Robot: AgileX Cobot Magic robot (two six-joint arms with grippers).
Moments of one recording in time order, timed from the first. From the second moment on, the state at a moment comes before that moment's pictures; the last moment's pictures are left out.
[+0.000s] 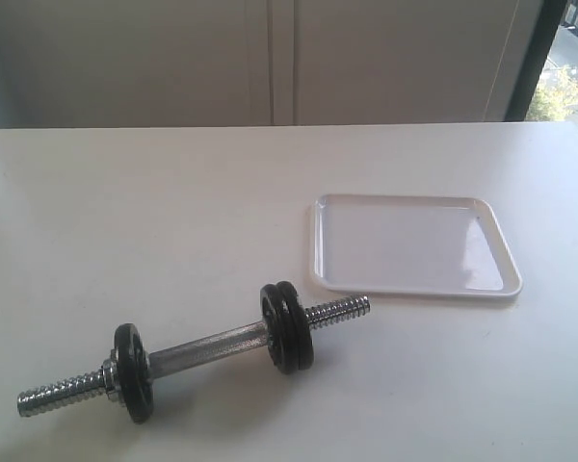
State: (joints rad) left arm -0.03 0.00 0.02 -0.14 0.40 0.15; right arm 0.08 0.27 -0.58 1.05 0.34 -0.96
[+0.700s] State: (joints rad) left arm -0.03 0.00 0.02 -0.14 0.40 0.15; right arm 0.08 0.00 -0.50 1.04 0.34 -0.96
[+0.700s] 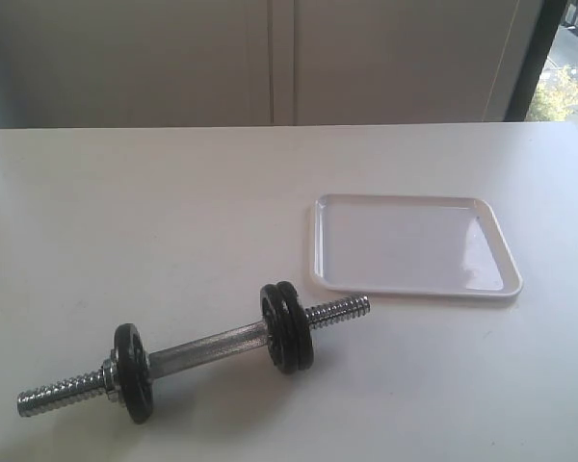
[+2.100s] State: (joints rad) left arm -0.03 0.00 0.02 -0.14 0.40 0.15; right arm 0.08 0.01 -0.01 -0.03 0.23 -0.03
